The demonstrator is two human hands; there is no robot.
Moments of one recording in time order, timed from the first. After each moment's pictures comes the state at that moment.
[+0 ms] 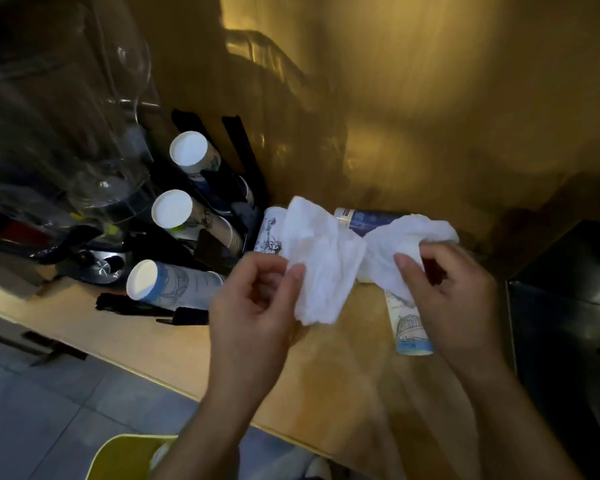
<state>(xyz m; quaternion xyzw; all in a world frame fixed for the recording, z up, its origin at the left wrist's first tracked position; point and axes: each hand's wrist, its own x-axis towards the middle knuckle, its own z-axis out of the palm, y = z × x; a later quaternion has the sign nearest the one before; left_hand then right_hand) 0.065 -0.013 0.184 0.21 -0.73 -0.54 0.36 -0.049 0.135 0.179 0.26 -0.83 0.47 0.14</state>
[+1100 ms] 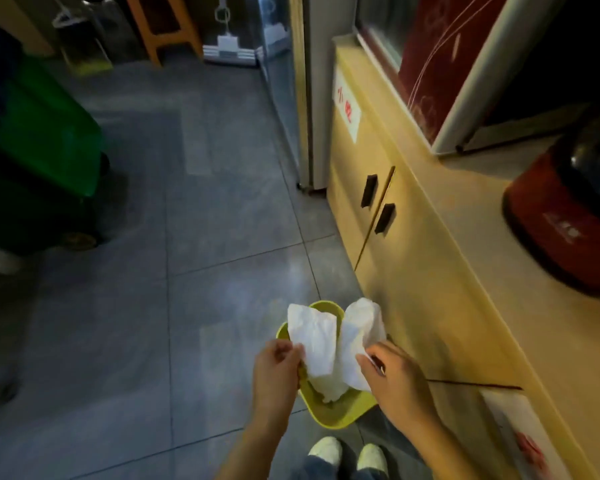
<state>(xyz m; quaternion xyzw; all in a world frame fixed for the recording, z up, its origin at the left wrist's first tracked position) 0.422 -0.184 -0.108 0.73 -0.30 -0.51 0.34 0.252 -0.169 -0.102 0.60 -0.69 0.23 -0.33</state>
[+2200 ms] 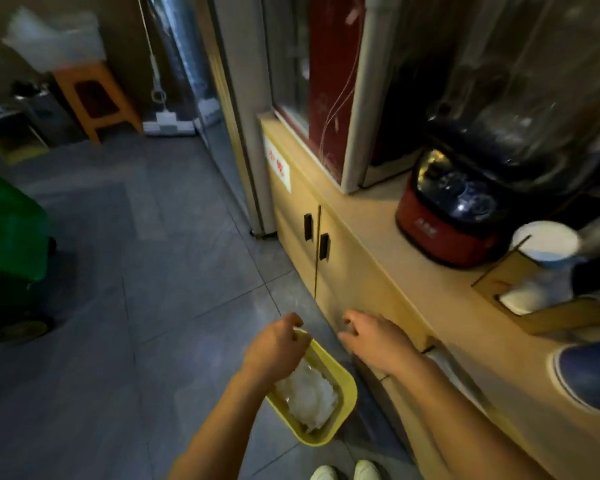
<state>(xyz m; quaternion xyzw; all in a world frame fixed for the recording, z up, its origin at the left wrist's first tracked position) 0.398 -0.222 -0.022 0.59 -0.72 -0.36 0.00 0.224 -0.184 -0.019 0.62 -0.72 0.07 -0.32</state>
